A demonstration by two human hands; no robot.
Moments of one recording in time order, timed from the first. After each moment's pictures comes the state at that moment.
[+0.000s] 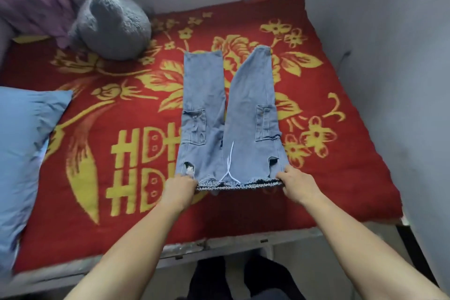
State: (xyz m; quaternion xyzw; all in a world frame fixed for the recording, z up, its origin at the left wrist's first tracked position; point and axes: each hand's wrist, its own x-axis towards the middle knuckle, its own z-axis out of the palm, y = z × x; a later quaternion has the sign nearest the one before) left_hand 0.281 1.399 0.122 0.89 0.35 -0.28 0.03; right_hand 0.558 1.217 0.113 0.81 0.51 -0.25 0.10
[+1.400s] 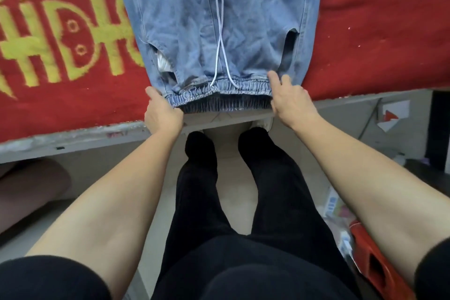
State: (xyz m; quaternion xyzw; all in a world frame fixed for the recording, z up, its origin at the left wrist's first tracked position) left_hand 0.254 1.262 -0.137 0.62 0.73 -0.14 0.23; right_hand 0.496 1.121 -0.143 0.80 0.52 -0.28 0.10
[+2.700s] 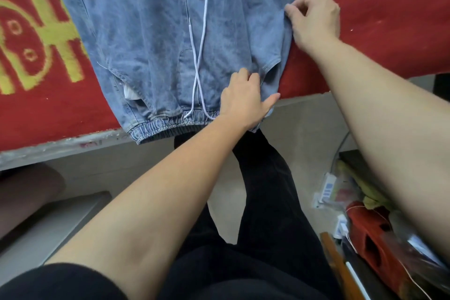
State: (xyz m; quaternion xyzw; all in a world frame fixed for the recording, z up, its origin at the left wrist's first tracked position) left_hand 0.433 1.180 -0.161 0.84 0.38 -0.21 0.32; right_hand 0.629 1.183 -0.179 0.92 0.24 -0.27 -0.12
